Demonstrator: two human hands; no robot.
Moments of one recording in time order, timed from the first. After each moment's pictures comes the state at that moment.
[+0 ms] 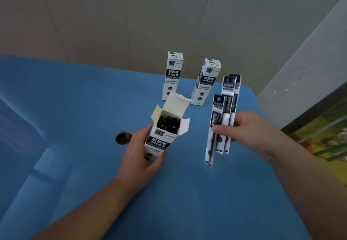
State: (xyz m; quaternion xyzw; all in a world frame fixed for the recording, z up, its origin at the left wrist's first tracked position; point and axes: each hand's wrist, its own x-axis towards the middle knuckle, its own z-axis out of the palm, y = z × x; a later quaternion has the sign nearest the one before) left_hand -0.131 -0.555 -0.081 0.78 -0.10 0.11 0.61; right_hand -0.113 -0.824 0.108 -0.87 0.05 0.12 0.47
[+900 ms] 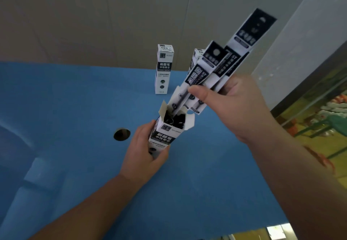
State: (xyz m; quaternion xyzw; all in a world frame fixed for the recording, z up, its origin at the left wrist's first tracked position) left_hand -0.135 -0.553 -0.069 0.80 -0.17 0.12 0.56; right_hand -0.141 -0.751 0.146 -0.83 -0.11 -0.14 0.53
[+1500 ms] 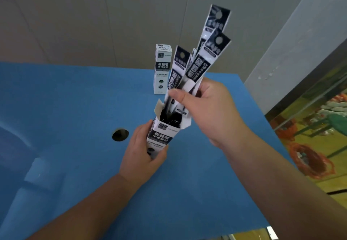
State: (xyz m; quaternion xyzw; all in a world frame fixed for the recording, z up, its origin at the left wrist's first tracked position) left_hand -0.138 -0.554 -0.068 0.81 -0.14 0.08 0.57; right_hand -0.133 -0.718 0.130 -0.81 0.00 -0.09 0.58
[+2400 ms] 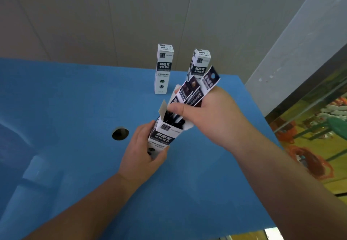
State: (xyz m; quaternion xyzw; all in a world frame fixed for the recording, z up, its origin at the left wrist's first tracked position) left_hand -0.139 -0.556 -0.061 0.81 -0.16 0.11 0.55; right_hand -0.145 -0.725 0.148 -0.92 -0.02 -0.01 0.40
